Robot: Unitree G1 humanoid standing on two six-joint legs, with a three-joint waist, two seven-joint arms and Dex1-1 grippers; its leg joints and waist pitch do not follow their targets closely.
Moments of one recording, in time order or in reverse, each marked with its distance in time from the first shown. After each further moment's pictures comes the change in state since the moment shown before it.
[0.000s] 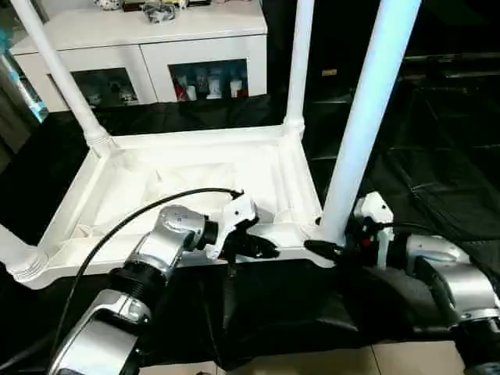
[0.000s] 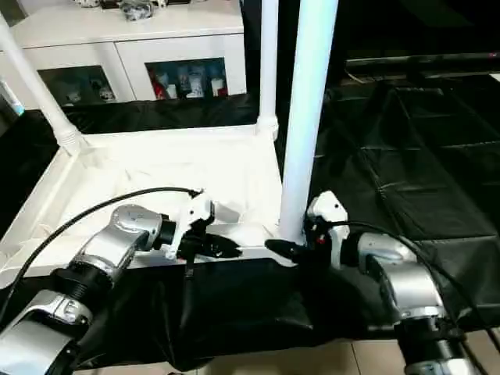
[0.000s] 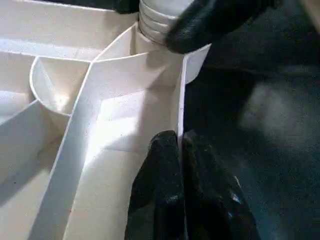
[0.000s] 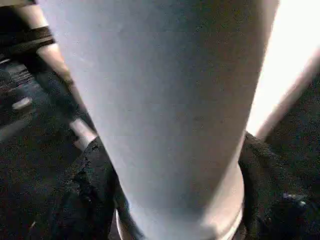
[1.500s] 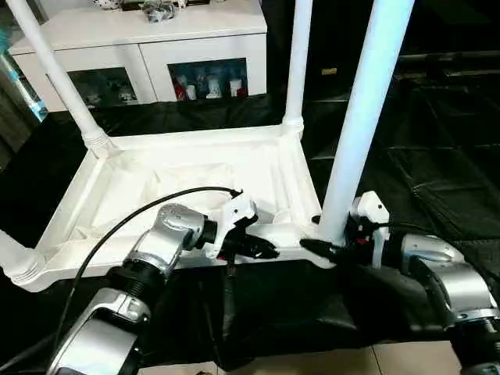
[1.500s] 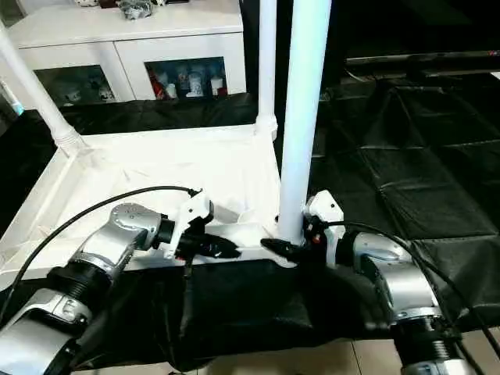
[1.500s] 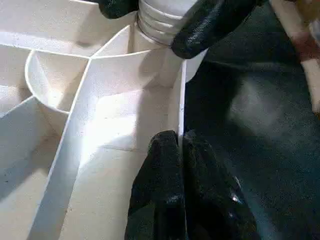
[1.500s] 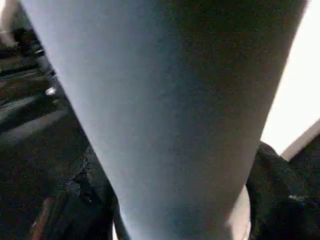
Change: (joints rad) left arm 0.028 0.044 -0.016 -0.076 -0.033 0.053 -0.133; right arm 0.027 -0.072 0.049 -0.058 0.047 0.001 0.157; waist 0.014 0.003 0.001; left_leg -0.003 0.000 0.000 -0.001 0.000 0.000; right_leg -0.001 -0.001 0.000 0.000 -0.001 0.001
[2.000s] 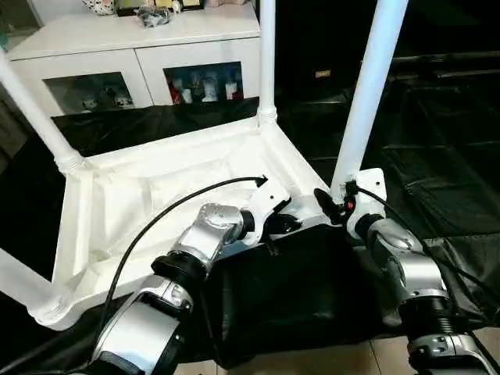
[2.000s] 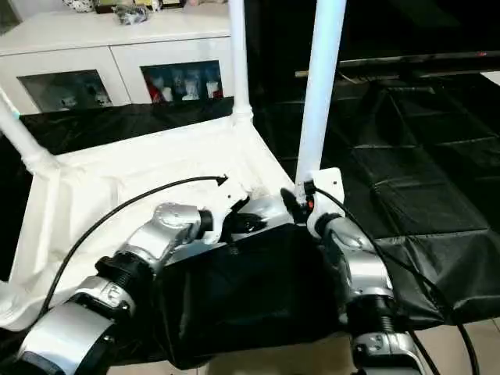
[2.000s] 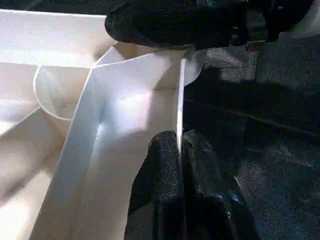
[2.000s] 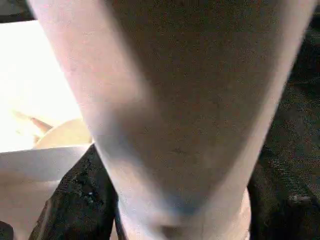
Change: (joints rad) left arm -0.113 -0.191 0.030 0.196 0.058 -0.028 0.413; right arm -0.133 0.236 -0.143 0.199 -0.102 -0.033 -0.620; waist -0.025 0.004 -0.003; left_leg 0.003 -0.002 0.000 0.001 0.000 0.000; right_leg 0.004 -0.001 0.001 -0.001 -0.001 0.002
